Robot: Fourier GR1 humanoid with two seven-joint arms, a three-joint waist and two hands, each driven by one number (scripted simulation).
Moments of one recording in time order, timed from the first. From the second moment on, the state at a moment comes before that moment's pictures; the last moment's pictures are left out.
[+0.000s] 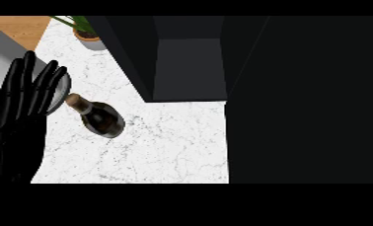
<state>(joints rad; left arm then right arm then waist) 0.00 0.08 0.01 -2.10 0.00 0.01 0.03 -0.02 -0.12 0.00 -2.10 -0.03 -0.03 -0.01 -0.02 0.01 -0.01</state>
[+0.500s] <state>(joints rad) 0.09 0.18 -0.15 -2.07 0.36 -0.37 0.05 0.12 -0.13 0.12 -2.18 -0.09 0.07 0.04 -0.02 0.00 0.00</state>
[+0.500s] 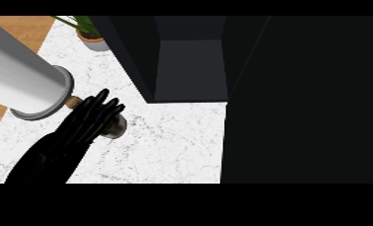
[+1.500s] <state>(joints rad) 0.17 0.32 -0.05 -2.31 0.83 -0.34 0.39 0.09 -0.16 0.16 -2.42 -0.17 0.06 0.40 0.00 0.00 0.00</state>
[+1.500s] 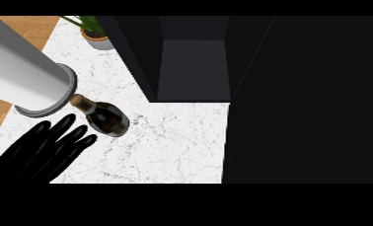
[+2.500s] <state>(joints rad) 0.06 0.41 0.26 -2.25 1.02 -0.33 0.50 0.01 -0.15 0.13 -2.47 -0.13 0.04 0.51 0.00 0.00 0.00</state>
